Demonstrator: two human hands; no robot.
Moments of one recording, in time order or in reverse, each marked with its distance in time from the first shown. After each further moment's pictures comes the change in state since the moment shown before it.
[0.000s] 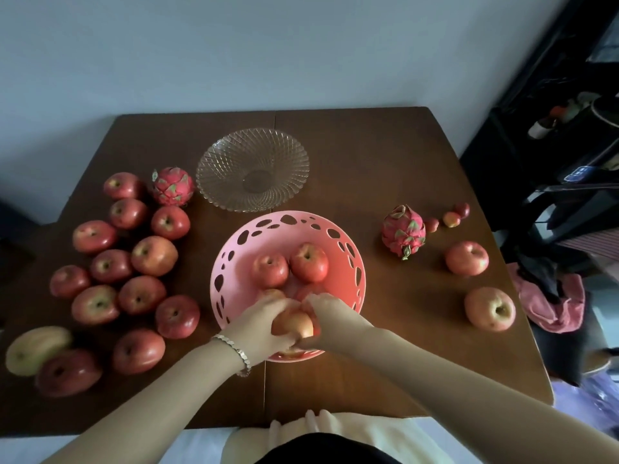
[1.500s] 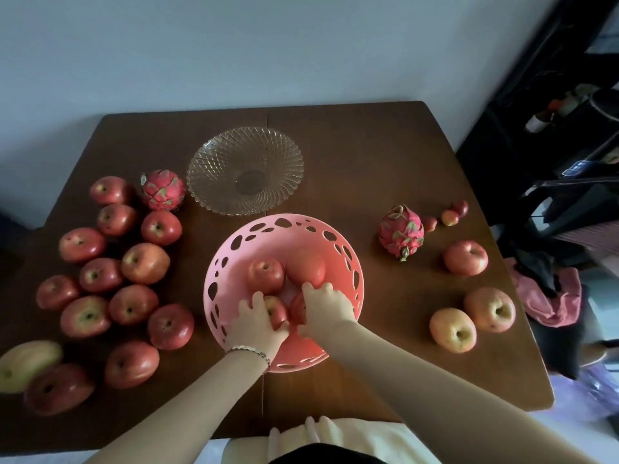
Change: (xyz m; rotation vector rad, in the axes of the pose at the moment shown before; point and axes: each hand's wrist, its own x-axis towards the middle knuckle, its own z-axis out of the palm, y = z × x) left_hand 0.032 -0.008 0.028 0.154 0.278 -0.445; right_hand 0.032 -0.007 0.001 -0.207 0.069 0.242
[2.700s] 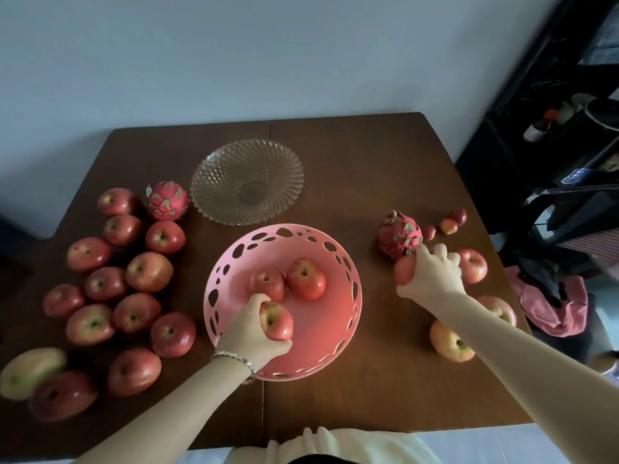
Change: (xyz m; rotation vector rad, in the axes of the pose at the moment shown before) left_hand -0.009 -0.004 -0.023 -0.249 -0.026 0.149; right_hand -0.002 0.140 -0.061 0.017 0.345 0.320
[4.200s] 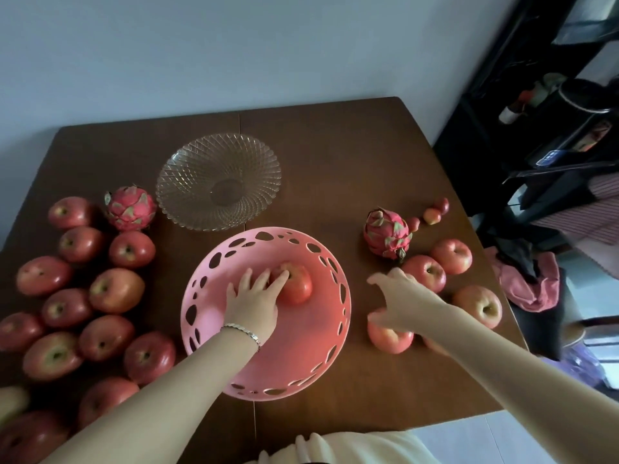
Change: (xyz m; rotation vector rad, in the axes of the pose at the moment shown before) left_hand 0.068 0.020 0.016 0.651 -0.049 0.260; right_hand -0.022 -0.017 0.004 -0.043 -0.364 -0.191
